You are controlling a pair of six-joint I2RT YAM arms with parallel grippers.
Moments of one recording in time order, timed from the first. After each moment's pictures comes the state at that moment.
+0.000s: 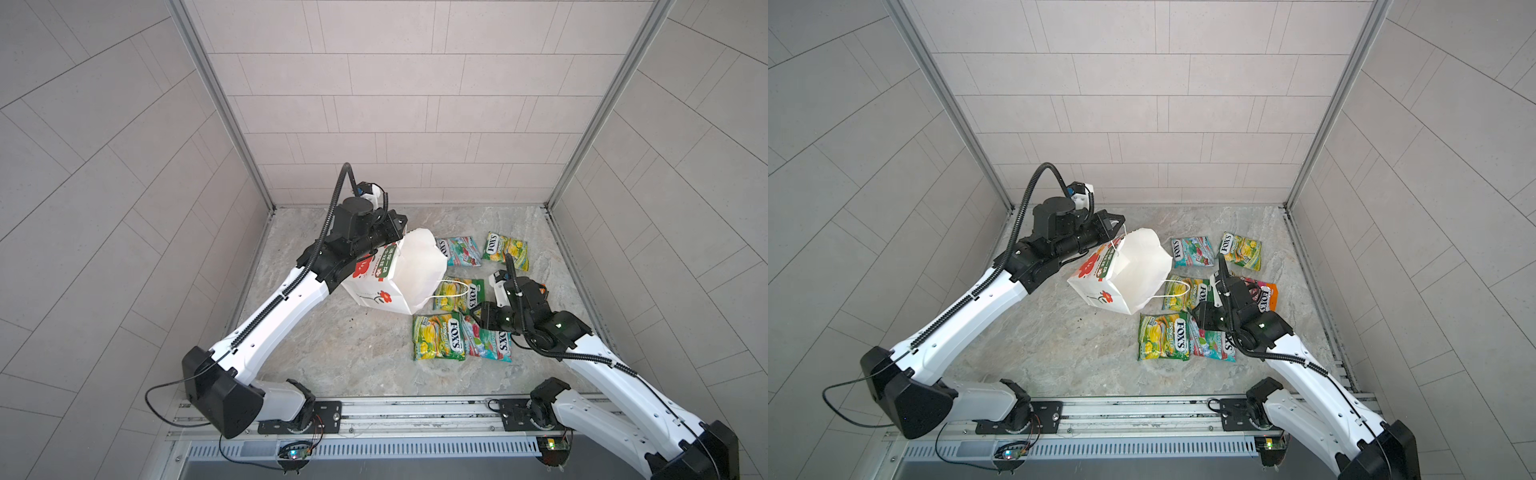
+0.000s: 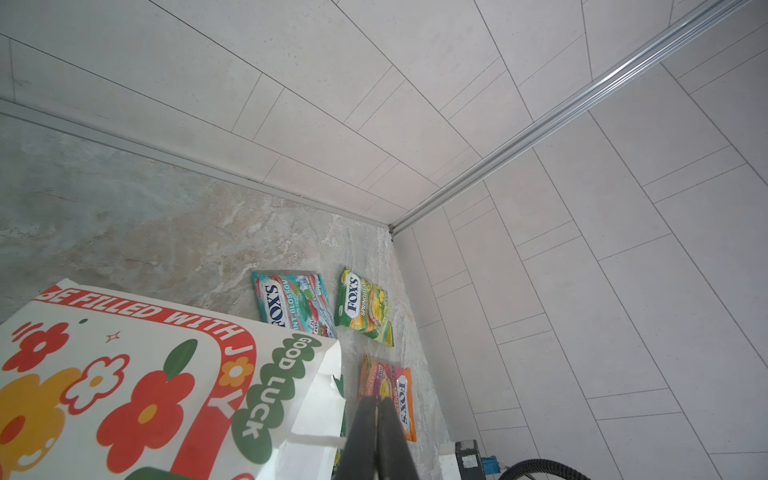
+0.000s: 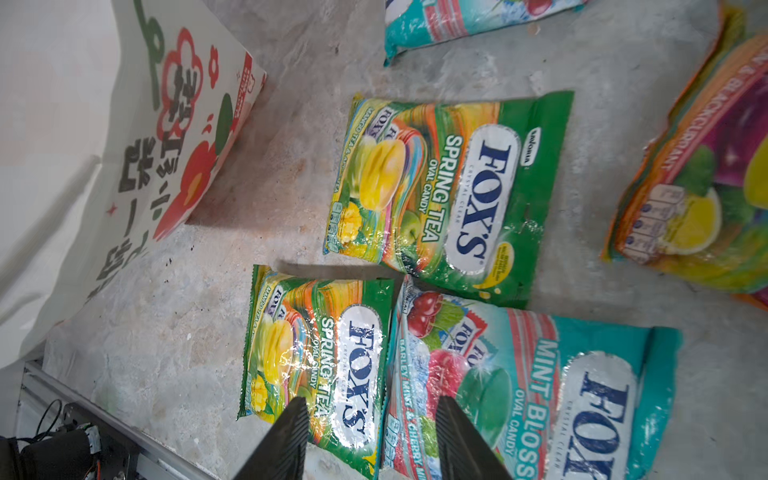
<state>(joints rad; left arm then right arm) -0.58 1.37 1.39 -0.30 0.14 -0.82 0.42 0.84 0.65 -0.65 -0.13 0.55</state>
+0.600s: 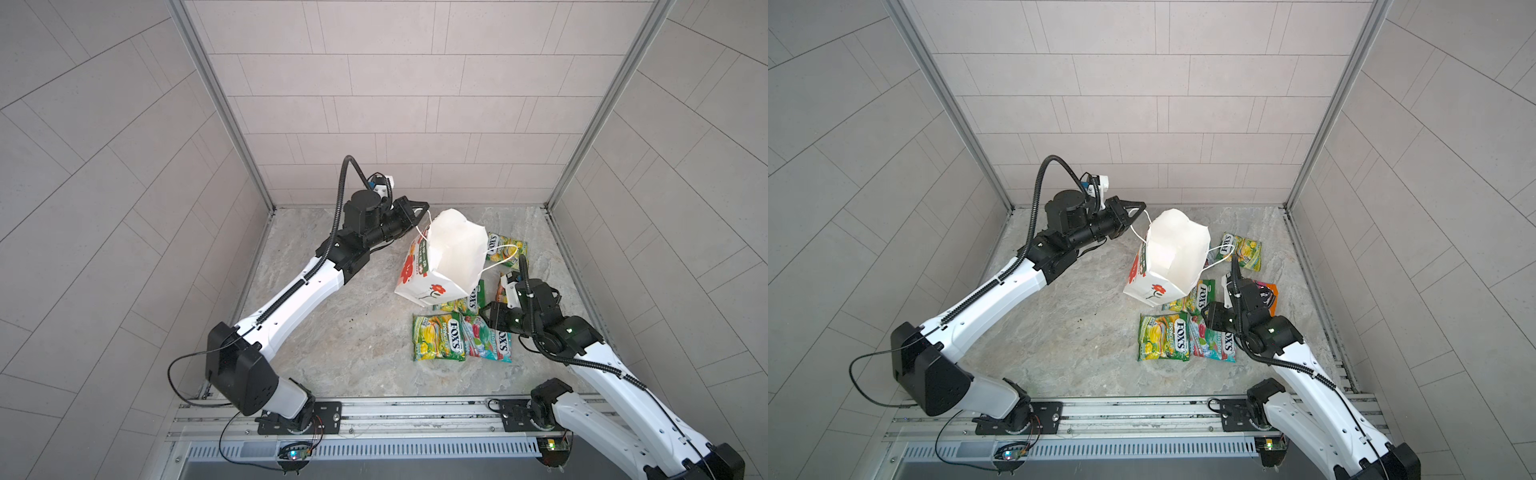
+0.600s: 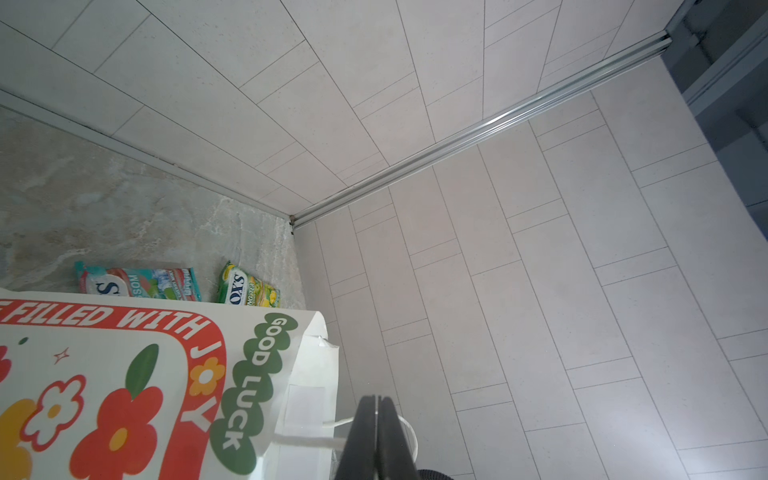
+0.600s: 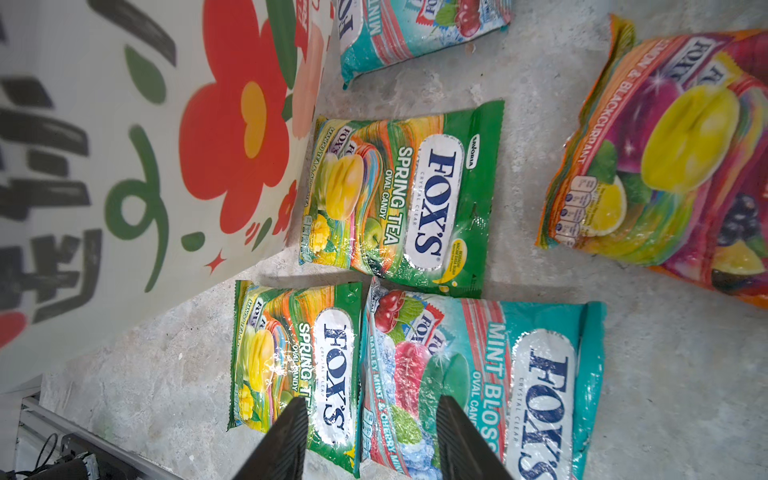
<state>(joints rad) -0.58 1.49 1.40 0.02 0.32 -1.10 0.35 0.79 0.65 -0.70 -0.13 0.55</state>
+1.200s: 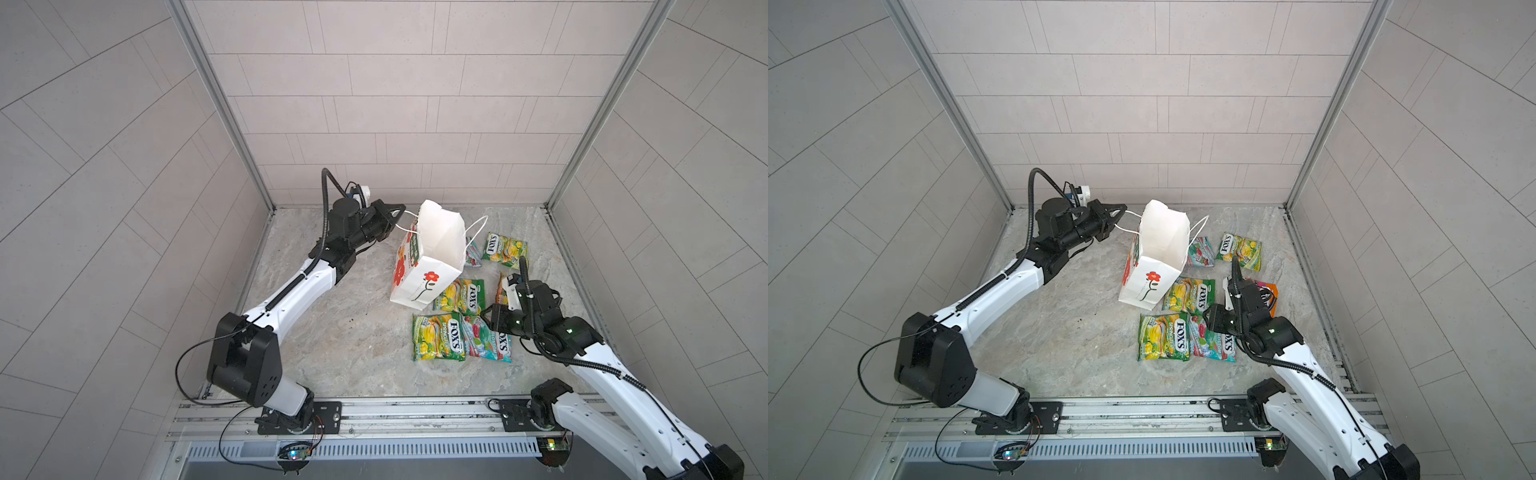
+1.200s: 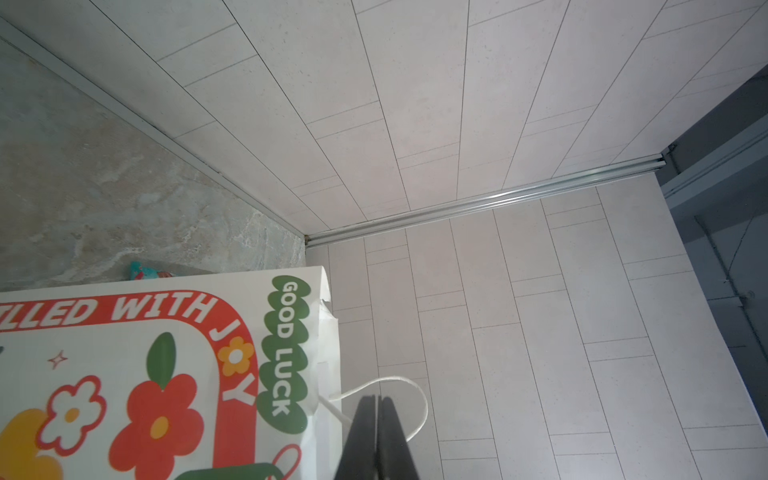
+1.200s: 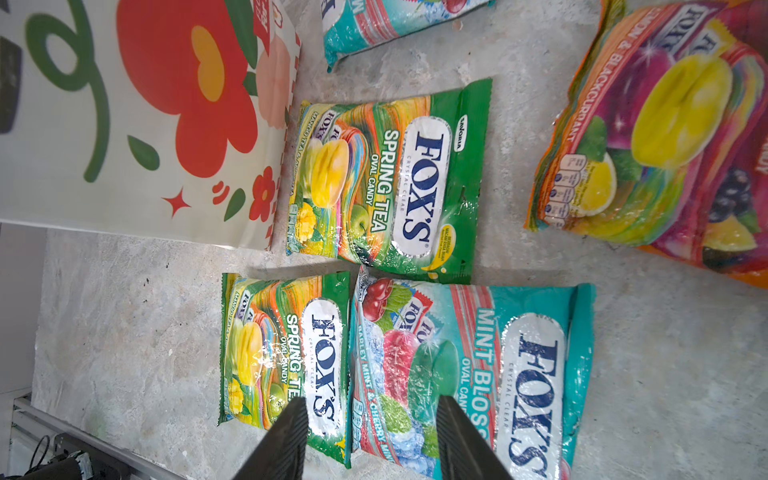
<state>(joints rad) -0.39 1.51 1.19 0.22 0.42 -1.26 0.34 0.79 0.64 -0.73 -0.13 0.55</state>
